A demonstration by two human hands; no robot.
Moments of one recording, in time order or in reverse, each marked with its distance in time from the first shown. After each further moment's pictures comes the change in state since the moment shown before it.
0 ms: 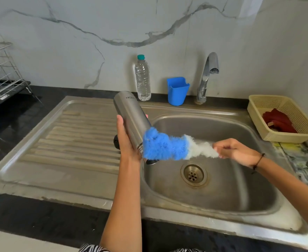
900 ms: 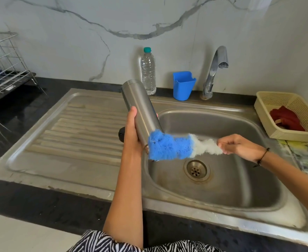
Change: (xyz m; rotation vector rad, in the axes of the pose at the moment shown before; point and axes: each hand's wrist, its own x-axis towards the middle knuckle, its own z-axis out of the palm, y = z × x) left_hand -0.005 0.008 0.001 0.129 0.025 -0.086; right_hand 0.006 0.000 -0.002 -0.012 -0.059 0.026
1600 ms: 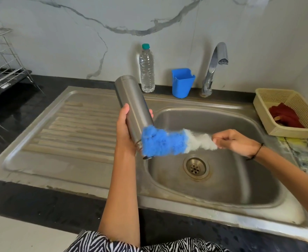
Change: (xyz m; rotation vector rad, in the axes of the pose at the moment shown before) left_hand -0.005 0.011 -0.004 -0.053 -0.016 0.071; right_hand 0.010 -0.005 0.003 -0.108 0.020 -0.086
